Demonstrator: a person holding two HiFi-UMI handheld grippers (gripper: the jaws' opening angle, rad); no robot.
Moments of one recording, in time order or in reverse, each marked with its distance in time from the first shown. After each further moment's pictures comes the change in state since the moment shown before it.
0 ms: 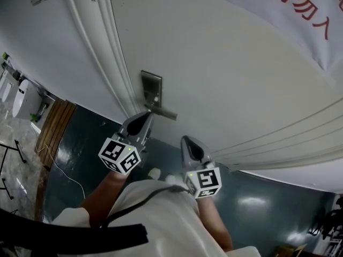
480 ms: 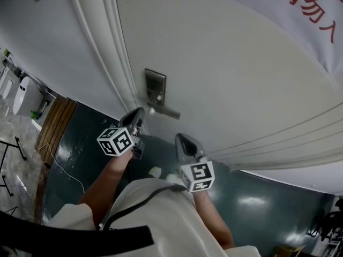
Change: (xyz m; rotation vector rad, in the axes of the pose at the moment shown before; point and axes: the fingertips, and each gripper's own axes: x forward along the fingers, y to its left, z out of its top) left arm -0.004 0.097 -0.064 -0.346 0.065 0.178; right arm 0.030 0.015 -0.029 0.022 0.059 0.042
